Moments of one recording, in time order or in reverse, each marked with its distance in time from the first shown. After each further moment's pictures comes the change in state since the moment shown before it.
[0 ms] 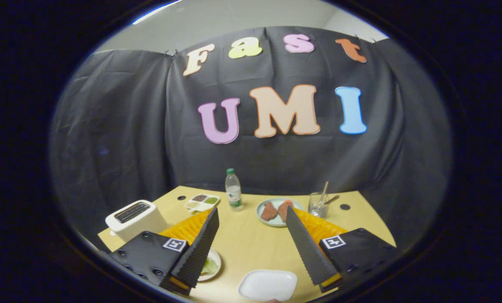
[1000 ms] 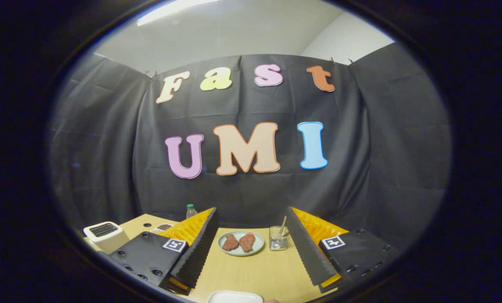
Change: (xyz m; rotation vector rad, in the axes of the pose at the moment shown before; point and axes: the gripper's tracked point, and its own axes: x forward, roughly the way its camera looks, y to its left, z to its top) arm -0.009 -0.069 0.060 0.013 -0.212 -0.181
